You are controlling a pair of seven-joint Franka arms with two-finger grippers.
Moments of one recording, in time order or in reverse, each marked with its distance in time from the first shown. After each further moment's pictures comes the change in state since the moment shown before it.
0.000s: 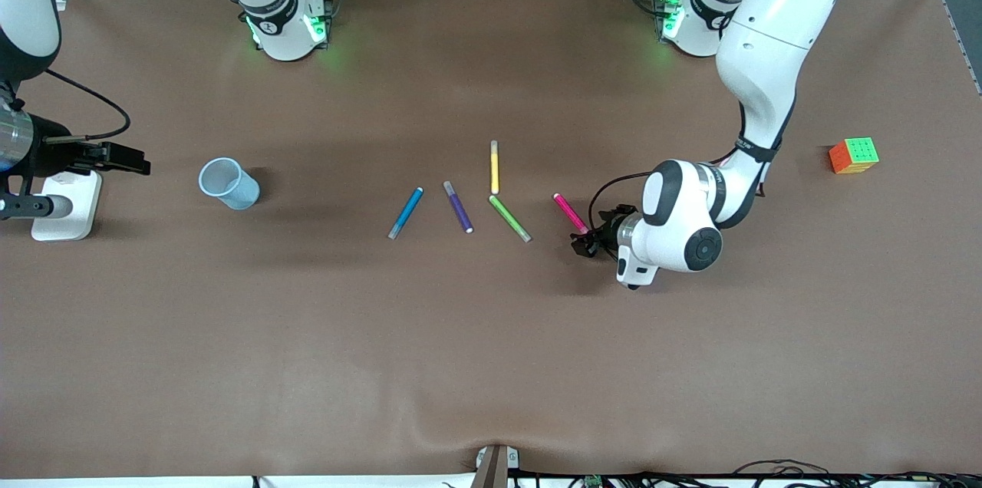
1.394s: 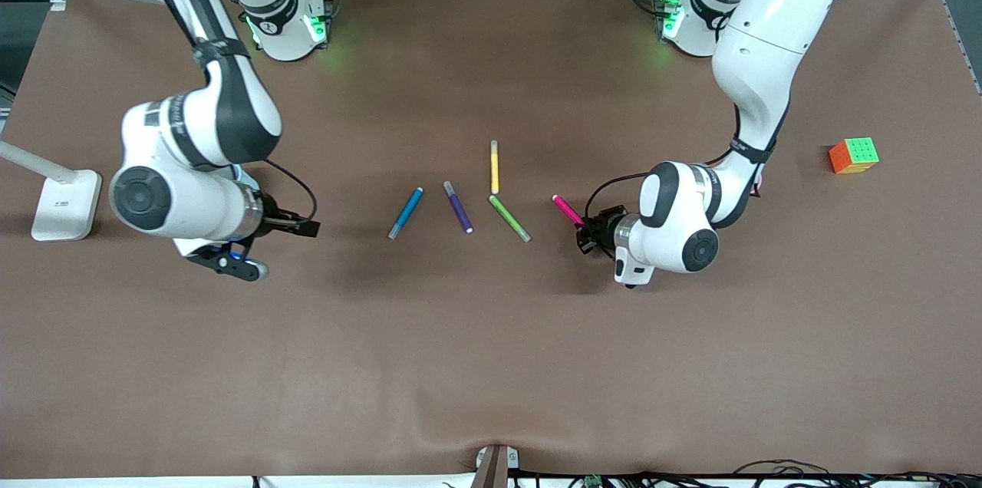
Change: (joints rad) left arm -0.007 0.010 0.007 0.009 -0.022 -0.002 -0.020; right arm 0.303 0.241 0.010 -0.129 0.118 0.360 0.573
